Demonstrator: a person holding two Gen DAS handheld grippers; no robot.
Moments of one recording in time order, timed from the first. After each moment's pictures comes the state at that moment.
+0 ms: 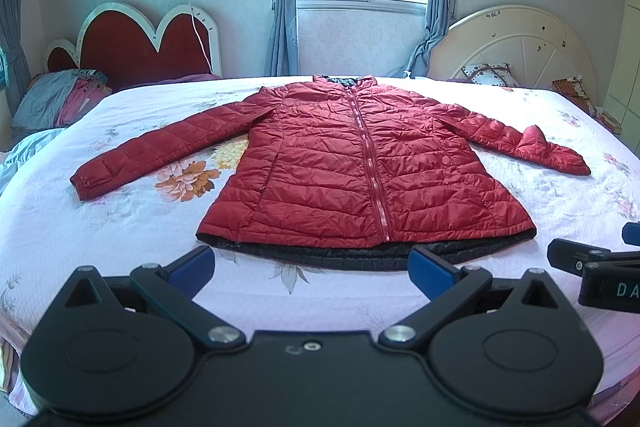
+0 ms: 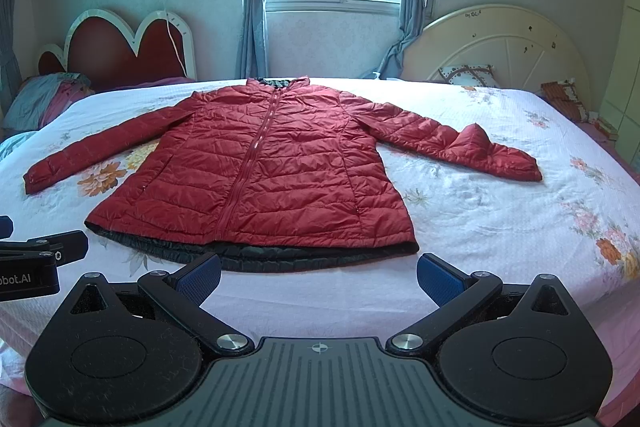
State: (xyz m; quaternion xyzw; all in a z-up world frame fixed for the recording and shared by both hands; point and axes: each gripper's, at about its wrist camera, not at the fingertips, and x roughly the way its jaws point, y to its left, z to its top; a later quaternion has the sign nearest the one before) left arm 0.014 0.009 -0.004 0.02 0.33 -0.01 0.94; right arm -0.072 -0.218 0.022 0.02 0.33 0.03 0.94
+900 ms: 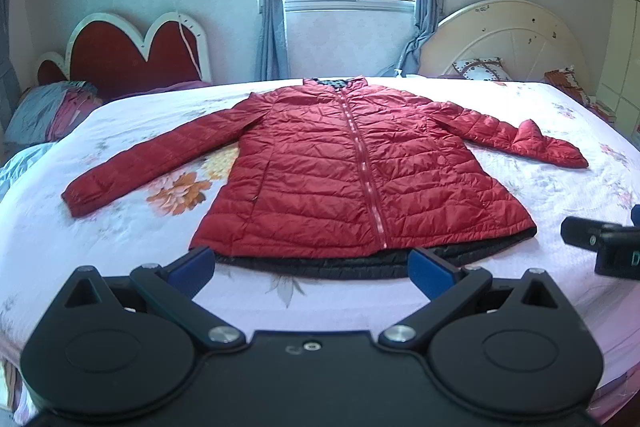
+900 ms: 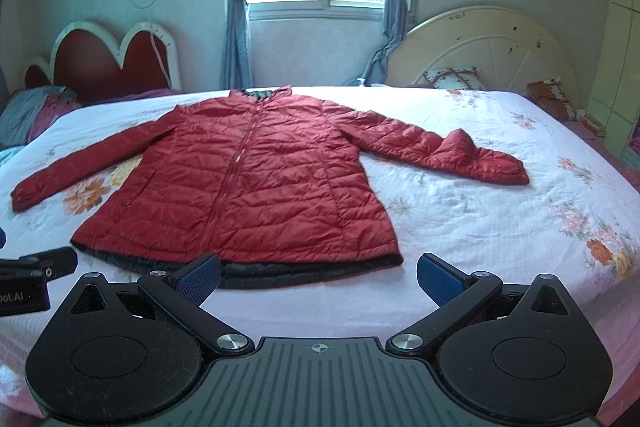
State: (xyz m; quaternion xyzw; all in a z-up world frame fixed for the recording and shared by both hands) left arm 0.026 -0.001 -0.002 0.04 0.33 -0.03 0.94; right arm -0.061 -0.228 0.026 0.03 0.32 0.00 0.95
